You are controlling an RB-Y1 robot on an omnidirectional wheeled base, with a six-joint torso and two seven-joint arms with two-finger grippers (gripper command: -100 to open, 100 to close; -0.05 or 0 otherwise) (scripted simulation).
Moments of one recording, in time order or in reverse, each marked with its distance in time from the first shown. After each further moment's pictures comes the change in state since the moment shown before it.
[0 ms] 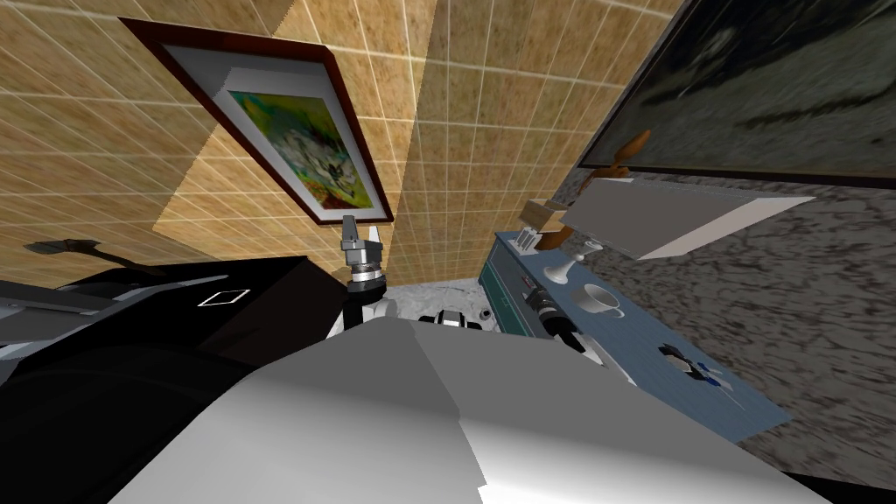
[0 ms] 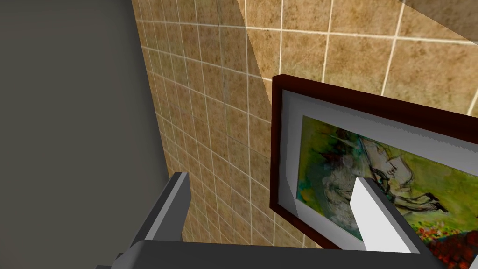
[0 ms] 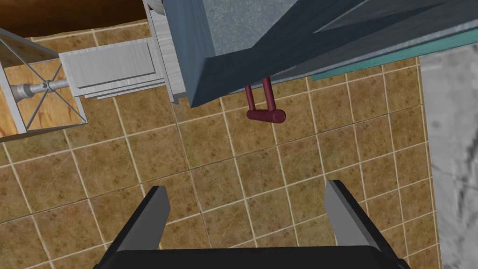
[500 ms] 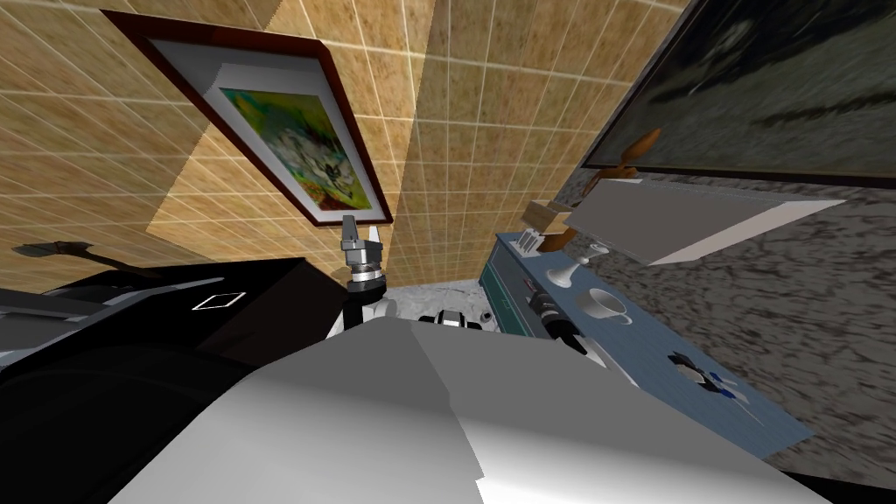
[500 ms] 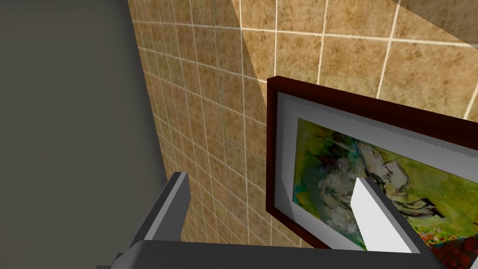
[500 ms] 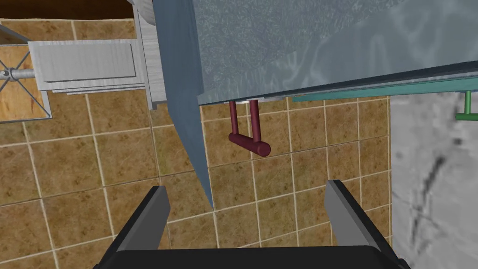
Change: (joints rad) left arm 0.000 0.000 0.000 0.000 0.000 0.000 0.000; right arm 0.005 -0.014 0.000 0.041 0.007 0.013 0.125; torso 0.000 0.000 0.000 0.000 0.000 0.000
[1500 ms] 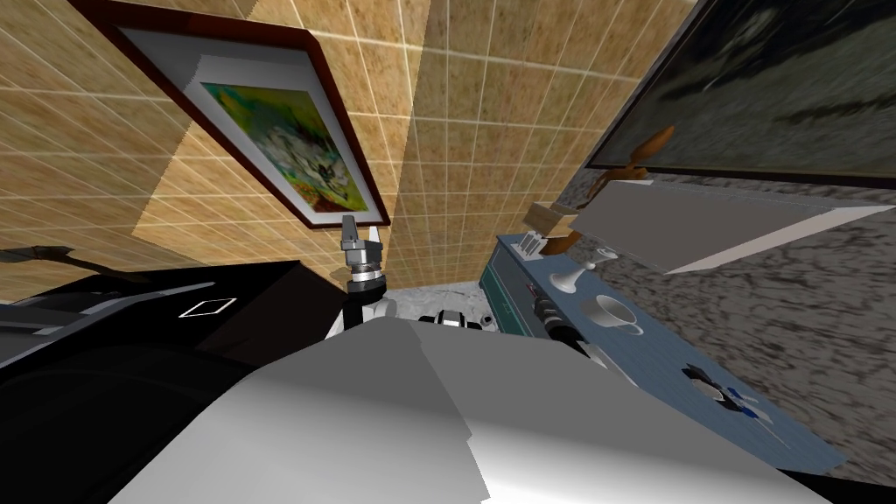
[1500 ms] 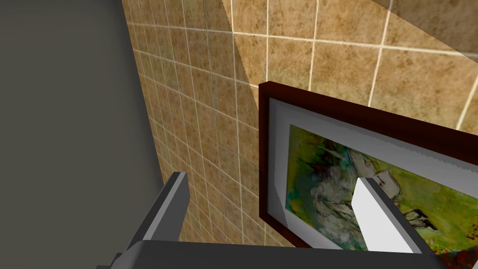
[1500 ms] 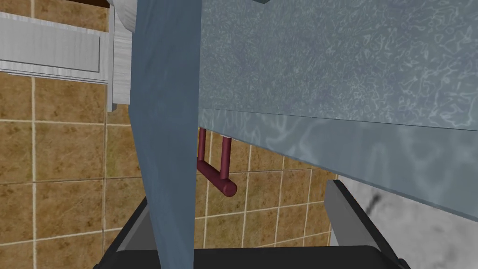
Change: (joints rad) left arm 0.000 0.000 0.000 0.000 0.000 0.000 0.000; right arm 0.030 -0.012 -0.001 0.032 0.012 0.031 0.199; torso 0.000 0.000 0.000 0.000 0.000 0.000
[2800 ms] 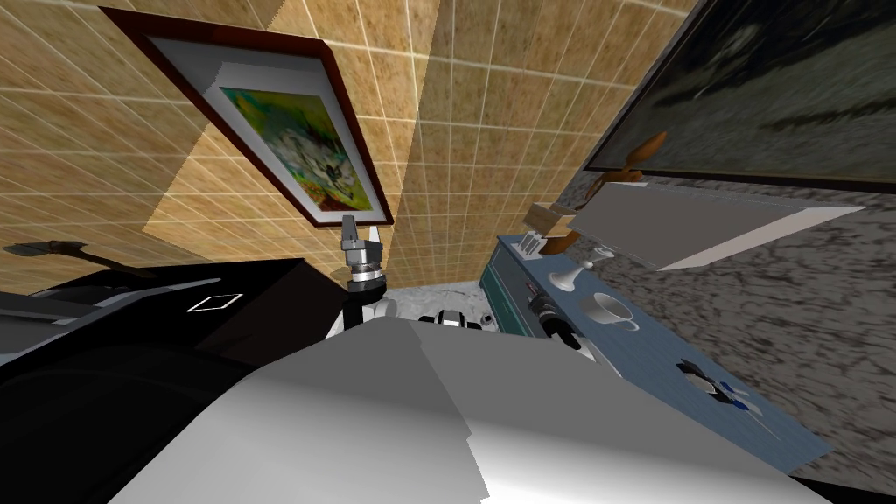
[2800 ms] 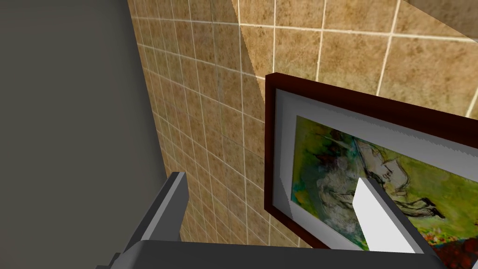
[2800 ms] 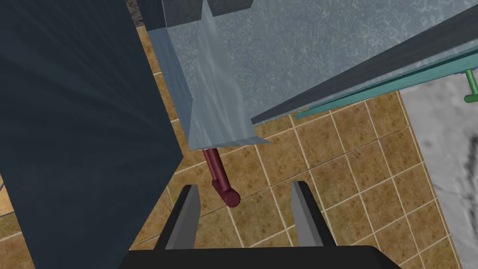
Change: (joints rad) left arm 0.000 0.000 0.000 0.000 0.000 0.000 0.000; right arm -0.091 0.090 -0.042 0.083 -0.132 0.010 -0.264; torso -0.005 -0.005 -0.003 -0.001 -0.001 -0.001
